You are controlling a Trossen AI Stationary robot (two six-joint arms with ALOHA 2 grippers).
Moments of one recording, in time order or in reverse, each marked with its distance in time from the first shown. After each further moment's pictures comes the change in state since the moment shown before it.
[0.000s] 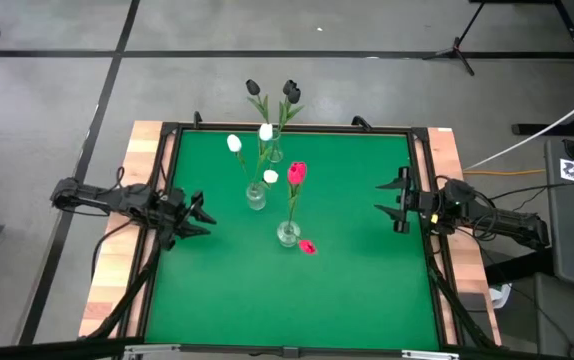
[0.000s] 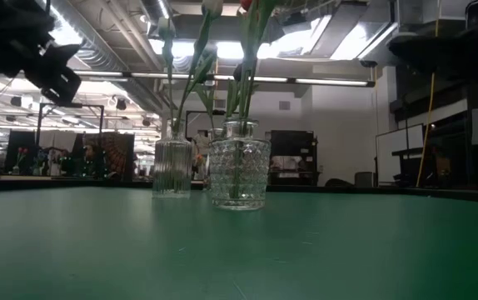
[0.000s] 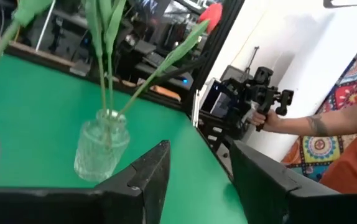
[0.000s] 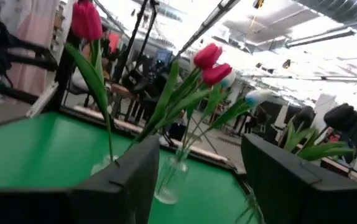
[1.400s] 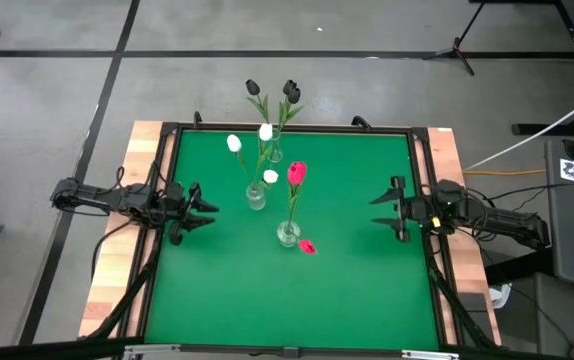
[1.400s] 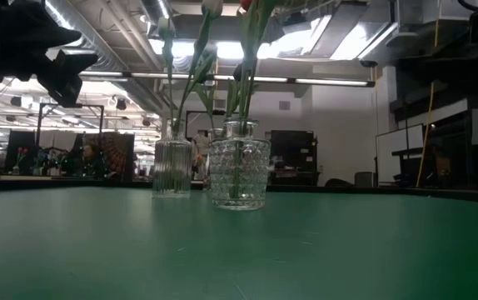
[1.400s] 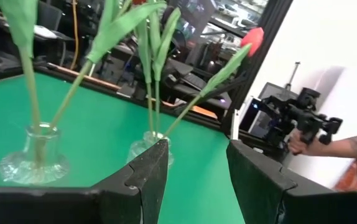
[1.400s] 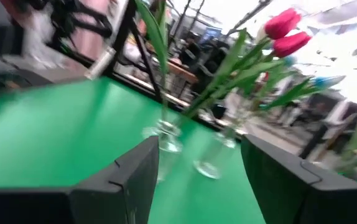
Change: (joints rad) left arm 0.001 -0.003 0.001 0.009 -0.204 0.068; right arm 0.000 0.007 -0.001 -0.184 -0.186 -0.073
